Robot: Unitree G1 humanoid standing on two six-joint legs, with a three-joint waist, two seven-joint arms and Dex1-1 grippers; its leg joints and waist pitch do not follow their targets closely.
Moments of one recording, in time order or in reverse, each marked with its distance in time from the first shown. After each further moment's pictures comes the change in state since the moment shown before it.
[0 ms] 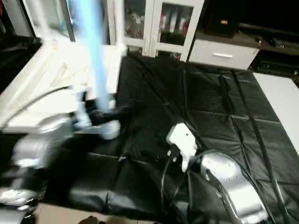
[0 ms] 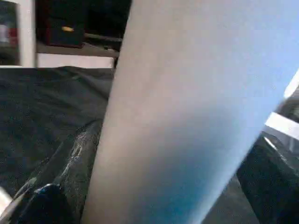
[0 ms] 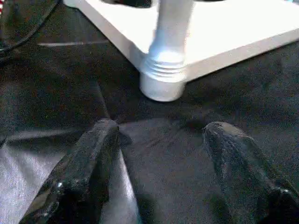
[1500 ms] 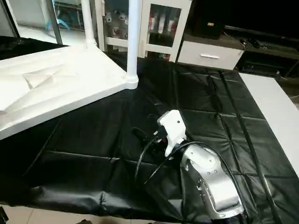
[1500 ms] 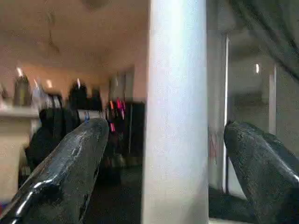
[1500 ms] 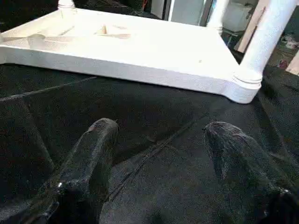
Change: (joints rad) left arm 0.230 0.095 0.608 -0.327 0.526 -0.421 1.190; right arm -0.093 0.215 -0.001 0.005 -0.033 0.064 -0.255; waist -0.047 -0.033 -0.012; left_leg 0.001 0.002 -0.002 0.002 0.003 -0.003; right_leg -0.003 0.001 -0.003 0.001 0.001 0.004
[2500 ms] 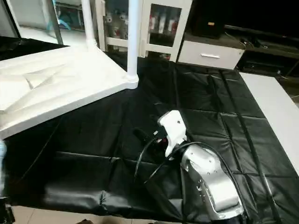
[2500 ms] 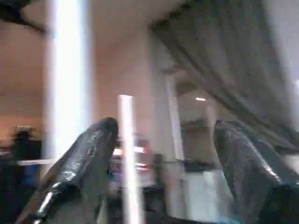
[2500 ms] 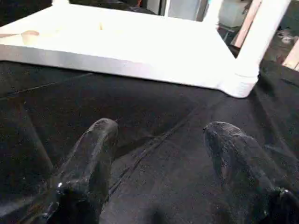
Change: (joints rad) left arm 0.085 -0.037 -0.119 -0.091 0.115 -0.225 -0.016; right arm 0.009 -0.003 0.000 -0.006 -0.008 0.018 -0.008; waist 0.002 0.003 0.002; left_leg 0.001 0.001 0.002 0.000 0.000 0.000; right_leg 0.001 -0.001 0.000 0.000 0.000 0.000
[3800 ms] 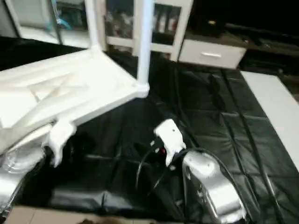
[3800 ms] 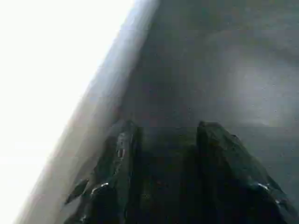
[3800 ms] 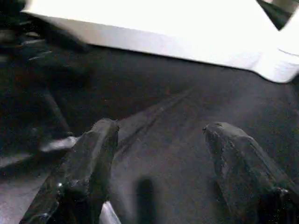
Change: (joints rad) left arm -0.032 0.240 -0.530 0.246 -0.262 0.726 -0.894; right arm 0.020 -0.055 0.064 0.003 -0.036 0.073 0.020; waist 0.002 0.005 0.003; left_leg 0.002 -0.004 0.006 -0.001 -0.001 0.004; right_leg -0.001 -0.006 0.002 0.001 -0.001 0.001
